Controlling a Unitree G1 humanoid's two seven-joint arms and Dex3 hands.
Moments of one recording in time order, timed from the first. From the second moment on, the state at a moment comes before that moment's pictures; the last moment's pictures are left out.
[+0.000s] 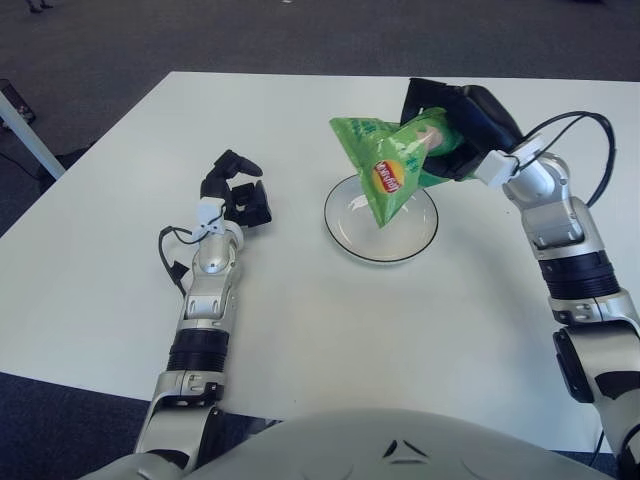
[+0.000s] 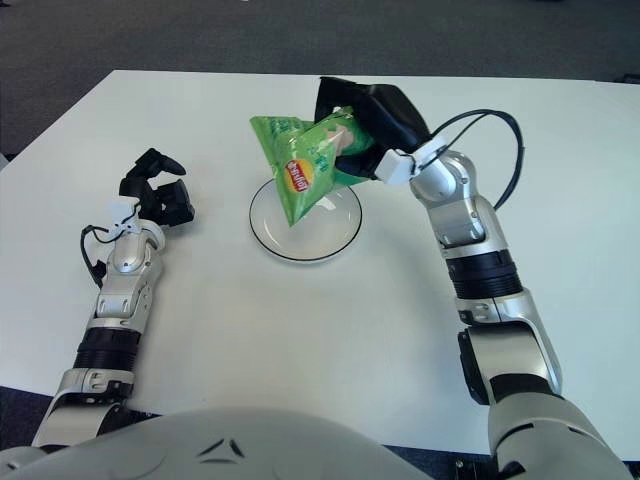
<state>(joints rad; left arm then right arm) -0.18 0.06 0.07 0.16 -0.04 -0.16 0.18 -0.58 -0.47 0.17 0.10 -0.36 -0.46 0.21</state>
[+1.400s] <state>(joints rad) -0.18 0.06 0.07 0.16 -0.03 -0.17 0.18 -0.59 -0.54 0.24 0.13 -0.25 -0.50 0.64</state>
